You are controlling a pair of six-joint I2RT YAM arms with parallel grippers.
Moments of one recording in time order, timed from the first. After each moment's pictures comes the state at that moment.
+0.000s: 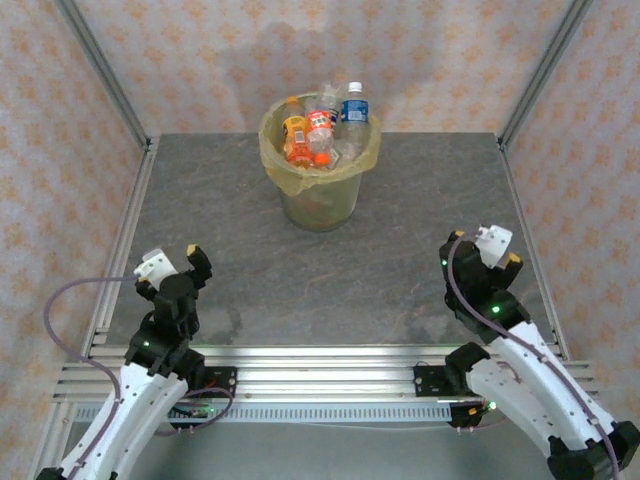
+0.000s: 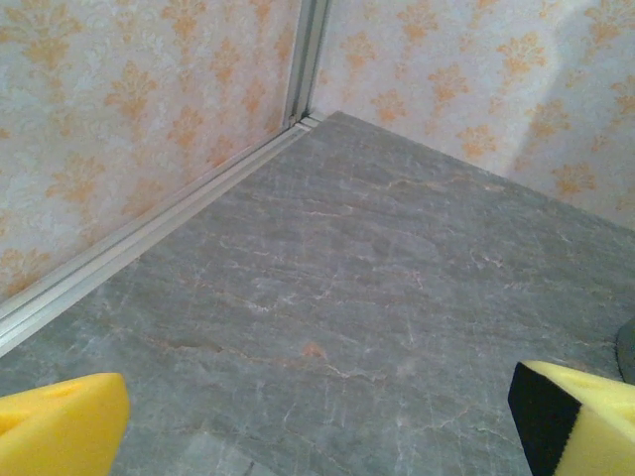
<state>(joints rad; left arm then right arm) -0.30 0.30 0.29 -0.34 -0.76 -0.45 0.46 0.65 0.62 -0.62 0.96 0.48</state>
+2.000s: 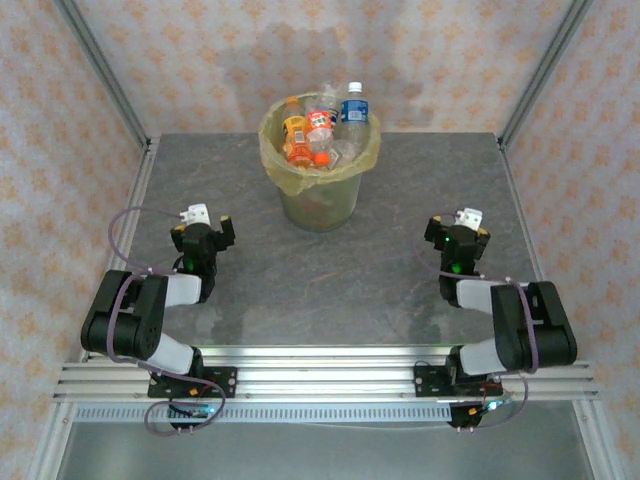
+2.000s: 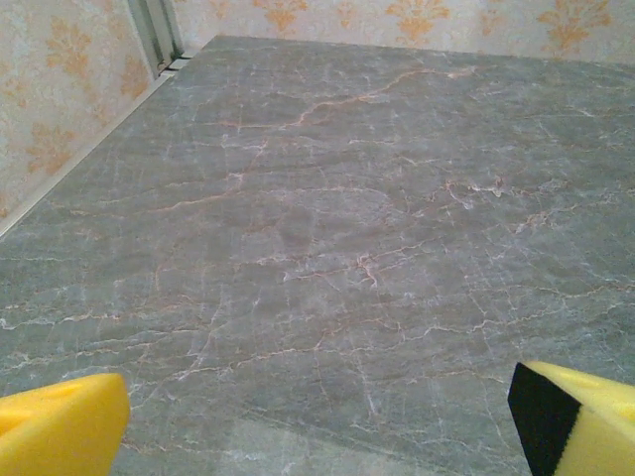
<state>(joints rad) -0.04 1.49 0.38 0.71 -0.35 -0.12 0.06 1.42 0.35 0.70 0.36 0.15</state>
